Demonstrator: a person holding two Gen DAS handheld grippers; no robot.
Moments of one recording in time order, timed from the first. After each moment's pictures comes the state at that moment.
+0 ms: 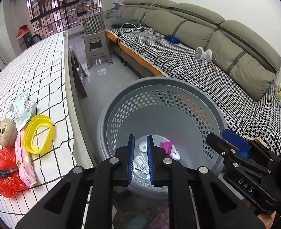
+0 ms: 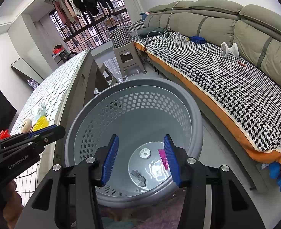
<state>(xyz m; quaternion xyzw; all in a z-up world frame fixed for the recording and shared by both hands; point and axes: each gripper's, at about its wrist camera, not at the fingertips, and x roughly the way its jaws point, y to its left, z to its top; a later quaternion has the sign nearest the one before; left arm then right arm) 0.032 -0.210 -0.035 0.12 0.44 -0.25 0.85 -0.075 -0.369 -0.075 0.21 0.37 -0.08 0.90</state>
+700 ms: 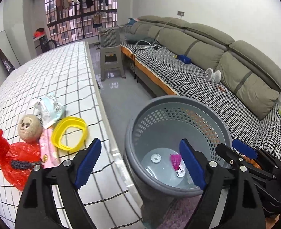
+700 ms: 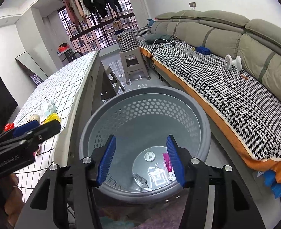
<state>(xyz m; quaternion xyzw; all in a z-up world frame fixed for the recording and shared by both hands) 0.018 -0.158 -0.005 0.08 0.38 -0.22 0.90 -0.082 -0.337 -0.050 0.17 0.36 -0.07 0.92</state>
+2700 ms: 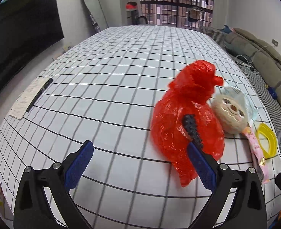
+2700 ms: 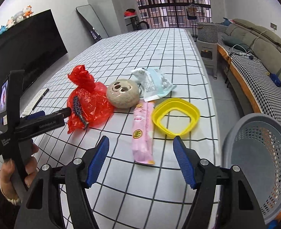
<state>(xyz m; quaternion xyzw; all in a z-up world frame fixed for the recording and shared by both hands) 0.091 0.145 -0.028 -0.02 0.42 0.10 0.90 0.029 -0.093 -0.030 0.04 0.41 0.15 0.90</state>
